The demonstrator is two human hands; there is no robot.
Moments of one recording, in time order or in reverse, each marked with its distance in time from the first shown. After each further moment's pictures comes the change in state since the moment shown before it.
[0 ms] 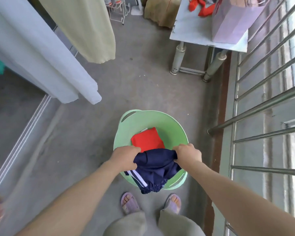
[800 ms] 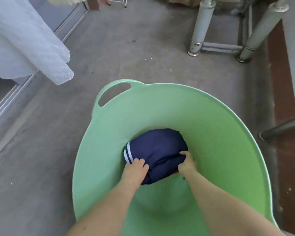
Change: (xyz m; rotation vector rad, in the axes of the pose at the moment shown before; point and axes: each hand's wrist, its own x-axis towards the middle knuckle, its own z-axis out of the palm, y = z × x) left_hand 0.296 -0.096 0.314 0.316 -0.065 -0.100; right_hand 0.333 -0.001 0.327 1.281 0.106 0.400
